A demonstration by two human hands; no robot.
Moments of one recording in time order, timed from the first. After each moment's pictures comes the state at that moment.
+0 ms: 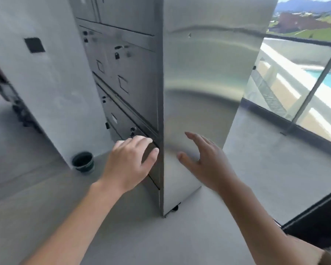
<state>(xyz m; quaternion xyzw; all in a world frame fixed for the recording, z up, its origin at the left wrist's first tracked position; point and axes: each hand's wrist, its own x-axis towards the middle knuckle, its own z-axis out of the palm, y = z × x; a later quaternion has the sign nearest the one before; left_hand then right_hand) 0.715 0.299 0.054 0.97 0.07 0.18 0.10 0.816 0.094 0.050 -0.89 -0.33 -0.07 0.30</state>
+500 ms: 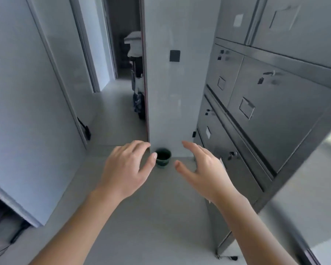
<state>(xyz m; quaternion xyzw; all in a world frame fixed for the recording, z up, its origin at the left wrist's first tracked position) 0.511 0.485 0.072 0.90 0.37 0.24 0.04 0.703 0.373 0.066 -0.76 -0.57 0.04 0.32</state>
